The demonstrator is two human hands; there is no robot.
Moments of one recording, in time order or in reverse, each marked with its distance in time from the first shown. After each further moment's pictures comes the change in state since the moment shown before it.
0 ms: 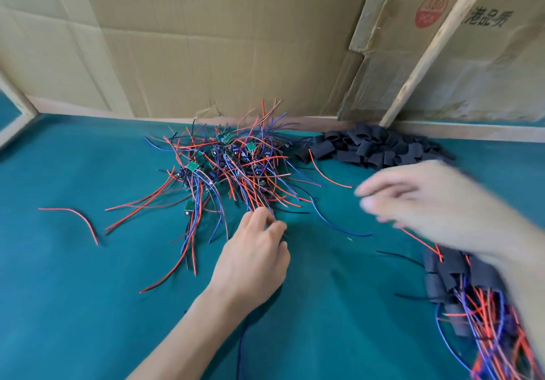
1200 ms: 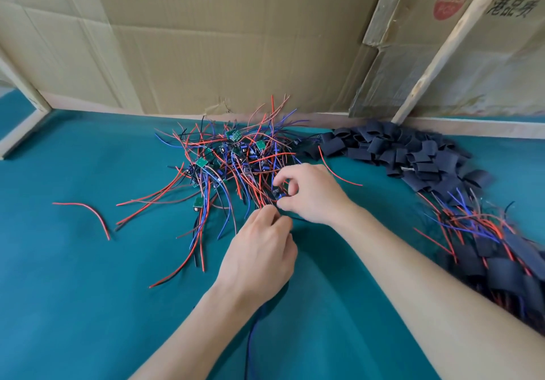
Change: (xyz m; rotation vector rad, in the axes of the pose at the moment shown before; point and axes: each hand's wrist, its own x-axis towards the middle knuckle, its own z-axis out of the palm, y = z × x) left_hand 0.002 0.000 -0.003 0.013 0.072 0.023; right_hand 0.131 -0.010 0.124 -0.104 0.054 -0.091
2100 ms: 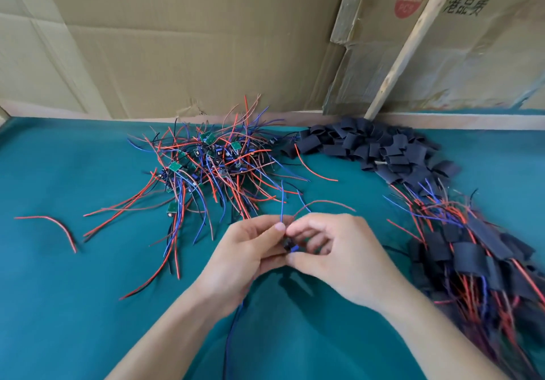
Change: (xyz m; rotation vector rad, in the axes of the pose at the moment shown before) left_hand 0.002 0.012 0.000 -1.548 -0.326 -0.481; right_hand -0.127 0.008 -0.027 0.381 0.009 0.033
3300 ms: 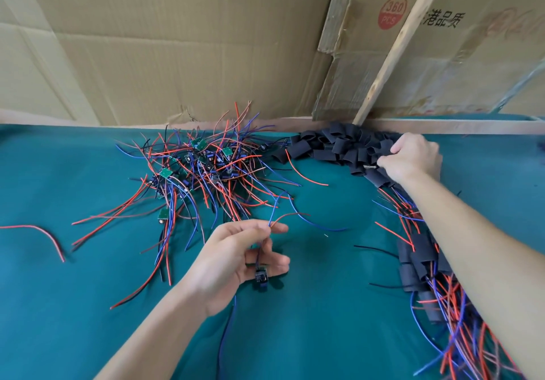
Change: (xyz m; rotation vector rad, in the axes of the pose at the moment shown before) left_hand 0.001 0.011 -0.006 0.003 0.038 -0.035; right_hand 0.123 0.099 -0.144 -0.522 0.727 0.572
